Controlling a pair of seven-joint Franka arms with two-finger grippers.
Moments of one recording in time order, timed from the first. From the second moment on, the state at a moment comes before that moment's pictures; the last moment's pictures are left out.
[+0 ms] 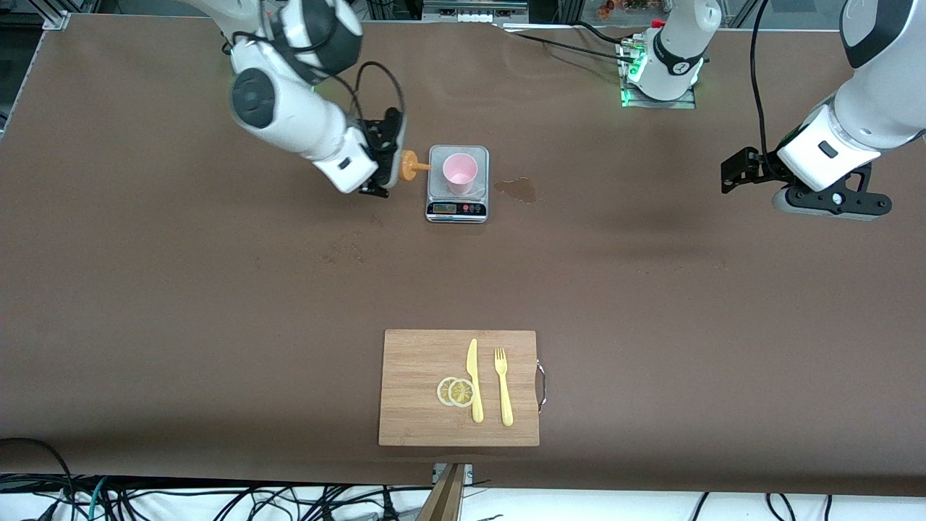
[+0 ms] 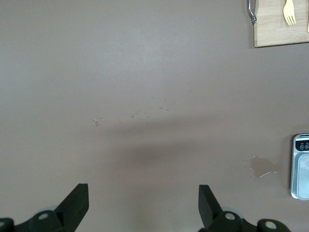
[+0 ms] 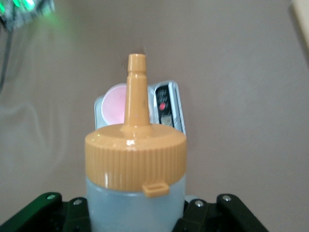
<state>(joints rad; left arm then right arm) -0.03 0.00 -0.08 -1.73 -0.02 1.64 -0.02 0.42 0.12 0.12 -1.97 0.52 2.05 -1.08</state>
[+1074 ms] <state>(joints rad) -0.04 0.00 -0.08 -1.73 -0.02 1.64 -0.02 -0.22 0.50 -0.12 -1.70 1.10 1.42 -2.10</state>
